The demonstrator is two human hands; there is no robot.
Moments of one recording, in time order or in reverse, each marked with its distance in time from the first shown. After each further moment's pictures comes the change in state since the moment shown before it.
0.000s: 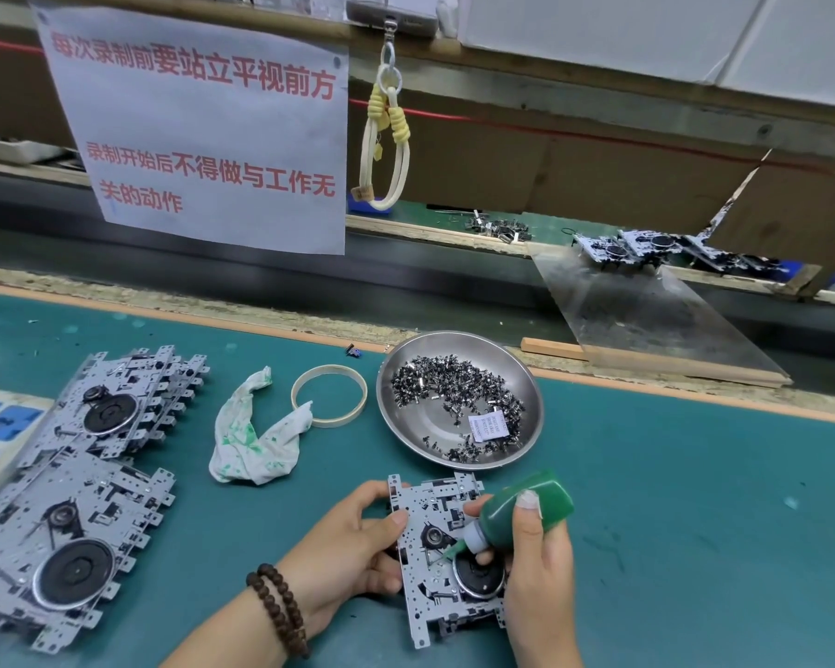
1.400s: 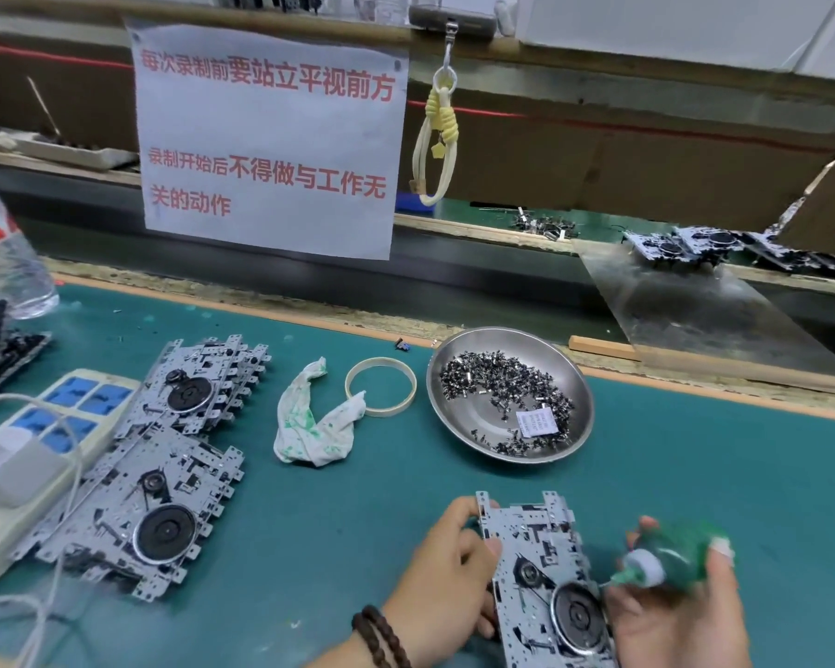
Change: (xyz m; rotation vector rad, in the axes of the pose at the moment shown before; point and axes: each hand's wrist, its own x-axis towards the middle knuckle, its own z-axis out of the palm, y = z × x) left_hand -0.022 -0.014 0.040 0.325 0.061 0.143; right_hand -0.001 -0.027 -0.043 0.601 0.280 0.372
